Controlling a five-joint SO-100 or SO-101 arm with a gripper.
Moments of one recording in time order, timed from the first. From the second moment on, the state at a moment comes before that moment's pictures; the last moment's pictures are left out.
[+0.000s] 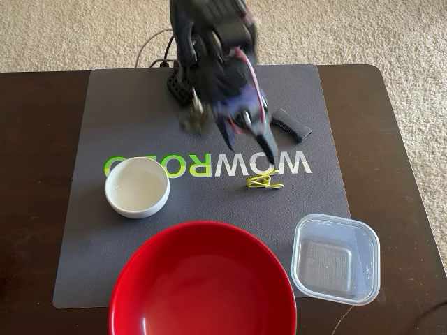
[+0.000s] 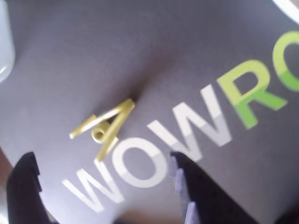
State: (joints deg) arm -20.1 113.8 124.7 65.0 23.5
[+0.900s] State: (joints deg) arm -22.4 87.5 116.3 60.7 4.0
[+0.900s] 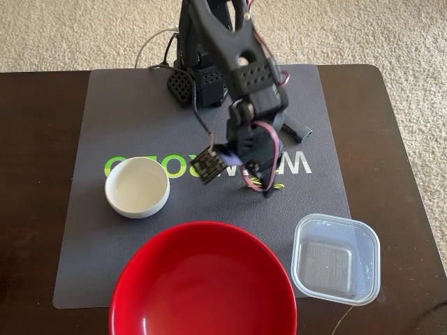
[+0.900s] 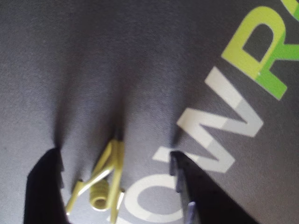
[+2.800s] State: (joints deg) arm -29.7 95.4 112.9 58.4 19.6
